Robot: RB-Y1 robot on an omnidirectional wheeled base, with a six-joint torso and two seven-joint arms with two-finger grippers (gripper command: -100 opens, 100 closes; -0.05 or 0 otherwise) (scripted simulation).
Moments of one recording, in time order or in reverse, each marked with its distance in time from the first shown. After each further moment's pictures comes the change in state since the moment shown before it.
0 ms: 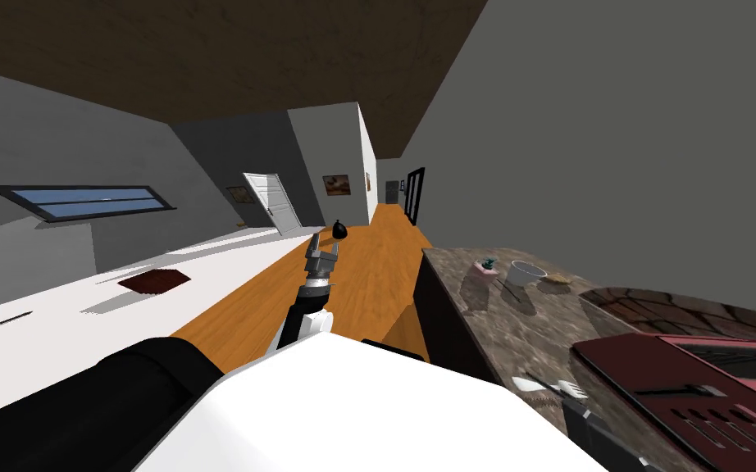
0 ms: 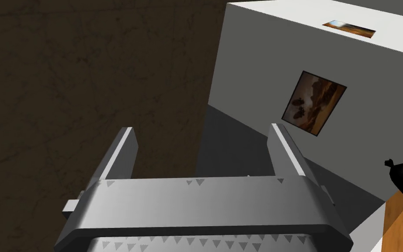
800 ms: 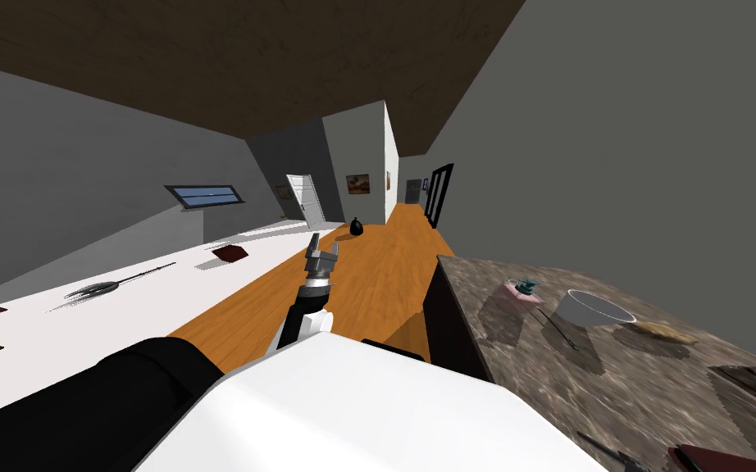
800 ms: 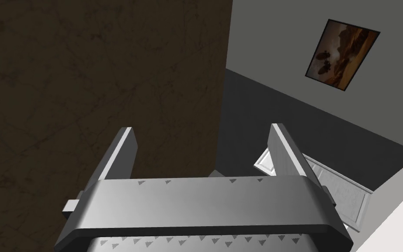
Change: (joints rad) left arm 0.000 0.000 0.000 0.000 0.000 0.000 0.000; right arm 0.046 -0.077 -0.066 0.043 0.191 -0.128 0.034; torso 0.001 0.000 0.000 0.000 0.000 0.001
